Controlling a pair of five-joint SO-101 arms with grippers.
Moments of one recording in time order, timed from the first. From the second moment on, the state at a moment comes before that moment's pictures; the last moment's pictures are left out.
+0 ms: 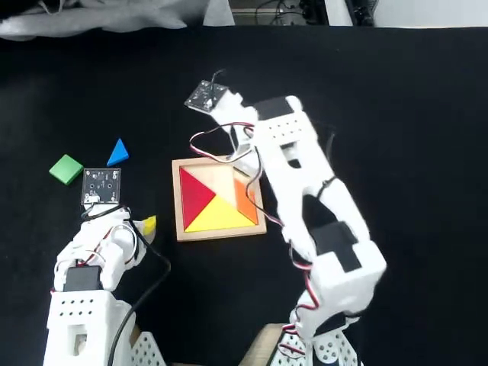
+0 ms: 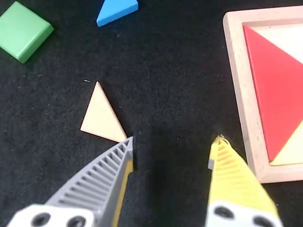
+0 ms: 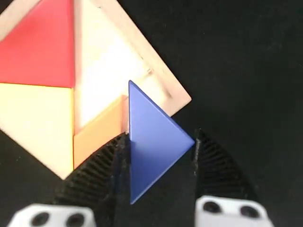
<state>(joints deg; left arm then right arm) -8.8 -72.5 90.3 42.1 -5.2 -17.8 16.7 -2.1 74.0 40.0</state>
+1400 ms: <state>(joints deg) -8.4 -72.5 90.3 42.1 -5.2 -19.8 28.6 -5.2 70.6 36.5</state>
